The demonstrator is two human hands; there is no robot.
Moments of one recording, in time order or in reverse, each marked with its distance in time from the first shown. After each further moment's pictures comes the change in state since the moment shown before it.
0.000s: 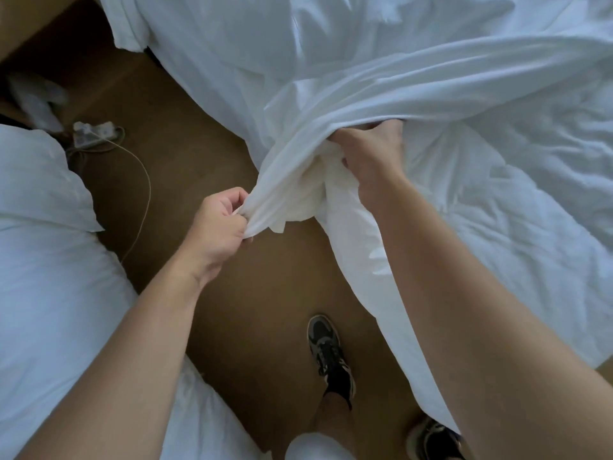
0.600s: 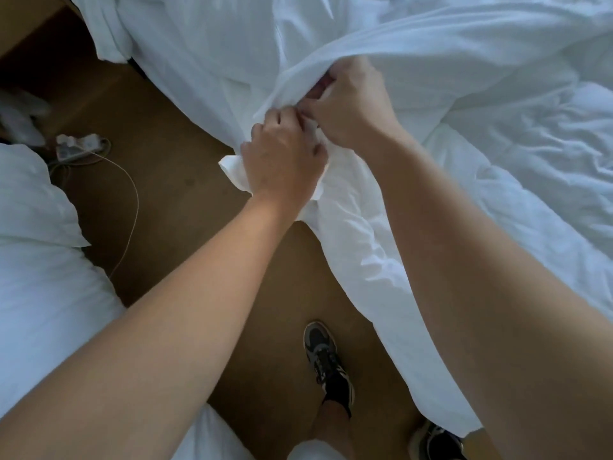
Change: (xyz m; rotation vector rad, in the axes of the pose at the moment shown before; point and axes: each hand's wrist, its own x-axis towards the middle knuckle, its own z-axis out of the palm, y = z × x) left_hand 0.057 0.094 0.080 0.663 0.433 0.422; right_hand 0.019 -0.060 0.011 -0.703 -0.140 -0.430
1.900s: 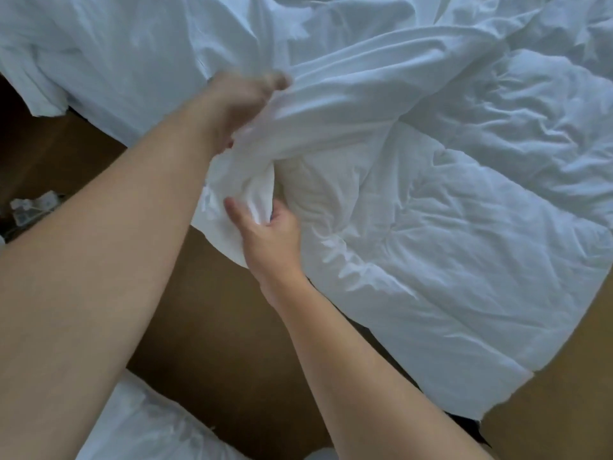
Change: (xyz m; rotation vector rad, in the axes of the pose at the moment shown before) left_hand 0.101 0.047 -0.033 -0.474 -0.597 -0.244; right_hand -0.099 0.027 0.104 0.980 0.049 0.411
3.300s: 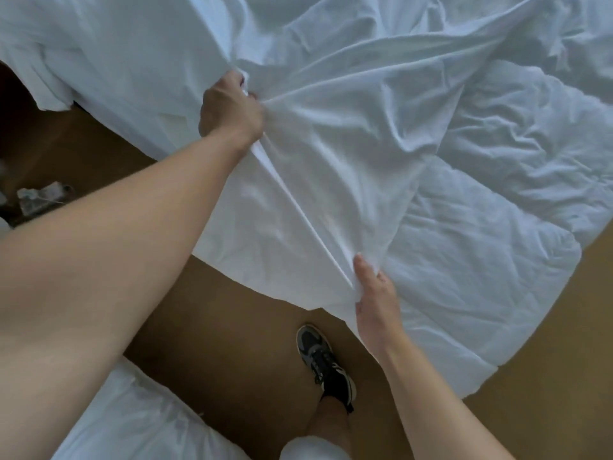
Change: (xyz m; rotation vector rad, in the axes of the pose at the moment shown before) left_hand 0.022 -0.009 0.045 0.325 0.480 0.208; right_hand -0.065 0.037 -0.182 0.133 0.189 0.240
